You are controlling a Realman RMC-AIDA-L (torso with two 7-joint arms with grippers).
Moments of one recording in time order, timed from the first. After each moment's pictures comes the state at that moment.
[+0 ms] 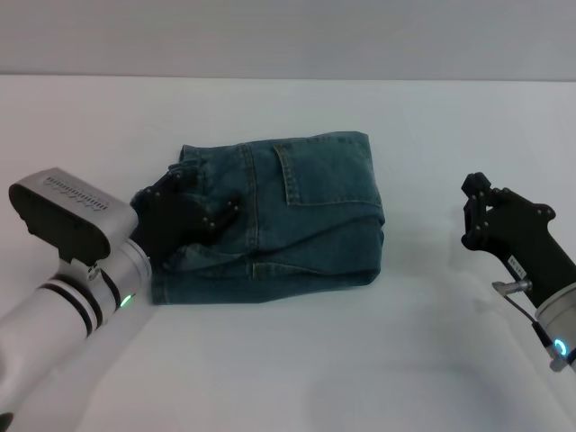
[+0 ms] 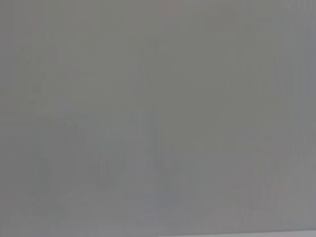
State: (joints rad) left arm -0.50 -2.07 -0.77 -0.32 2.64 0.76 -0.21; right arm 0.15 2.08 0.91 0.59 -2.66 -0.95 0.20
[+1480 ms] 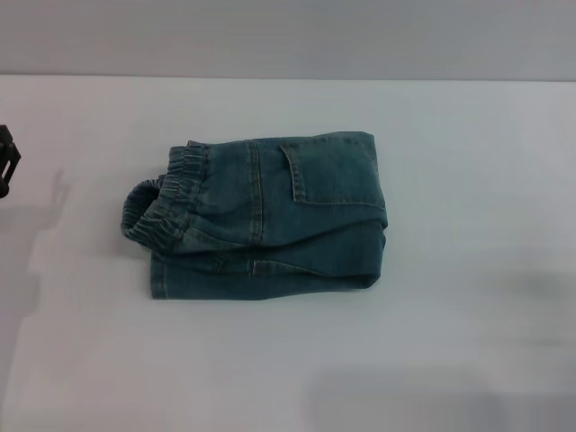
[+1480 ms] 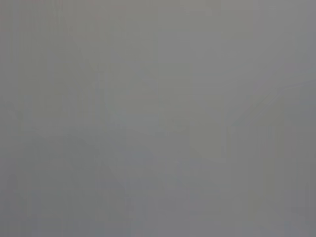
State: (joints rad) left arm -0.30 -2.06 -1.31 -0.27 2.64 1.07 -0.09; right arm 0.08 2.08 0.92 0.31 -2.38 -1.48 0.16
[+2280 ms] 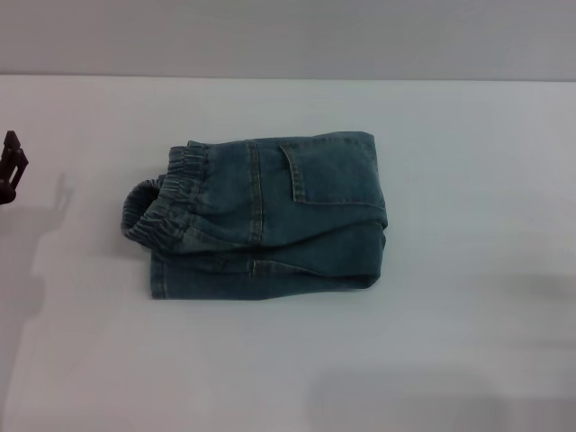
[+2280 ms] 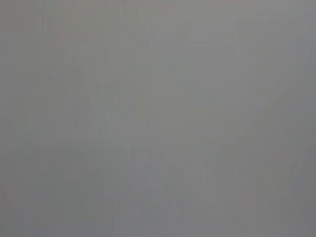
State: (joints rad) left arm -0.30 -2.07 -1.31 -0.26 2.65 1.06 -0.08; right arm 0.09 2.08 0.92 0.29 -2.34 -1.51 0.15
